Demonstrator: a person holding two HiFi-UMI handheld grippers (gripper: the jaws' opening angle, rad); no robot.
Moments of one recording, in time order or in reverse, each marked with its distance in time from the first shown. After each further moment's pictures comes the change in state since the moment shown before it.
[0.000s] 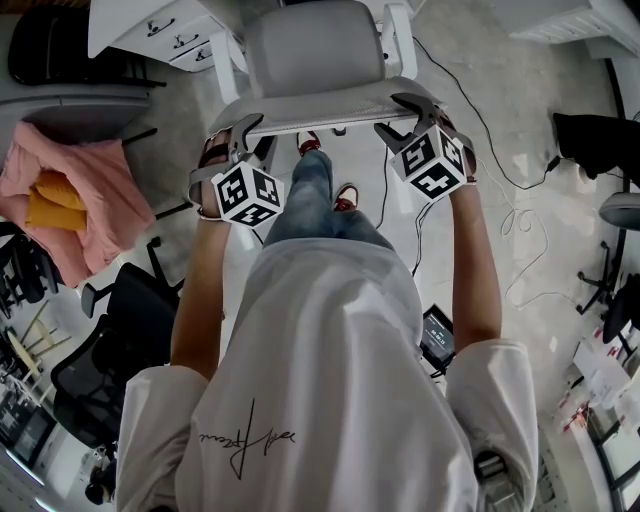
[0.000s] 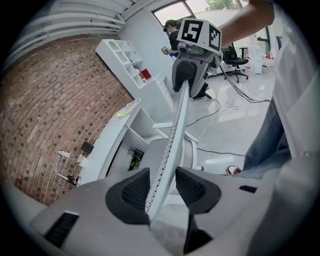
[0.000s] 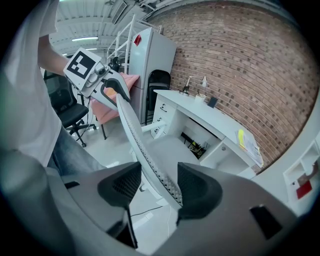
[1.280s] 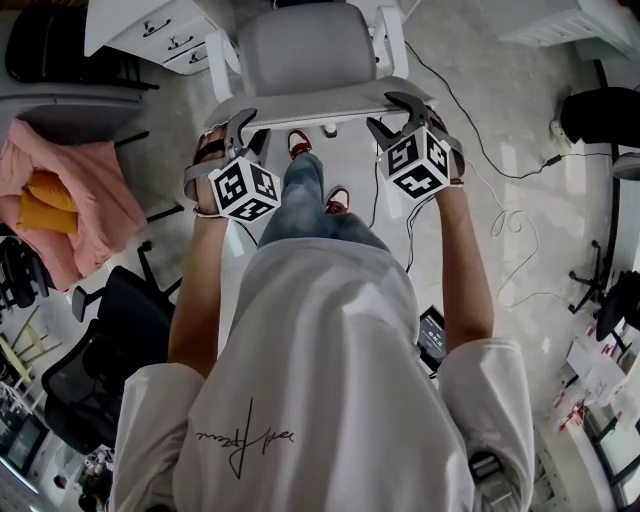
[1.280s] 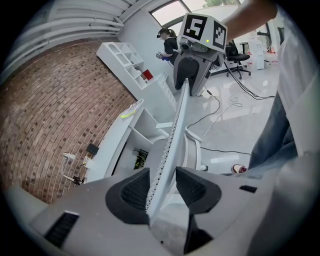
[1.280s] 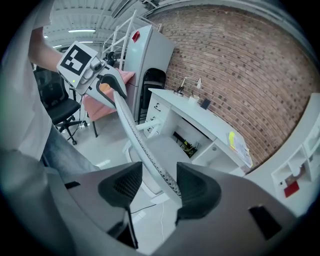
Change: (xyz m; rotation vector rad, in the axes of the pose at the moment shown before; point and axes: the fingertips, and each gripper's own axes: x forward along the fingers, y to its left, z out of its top) left arm 0.000 0.004 -0.002 0.021 0.004 0.059; right arm 0.000 0.001 0.003 -0.006 0.020 -0.110
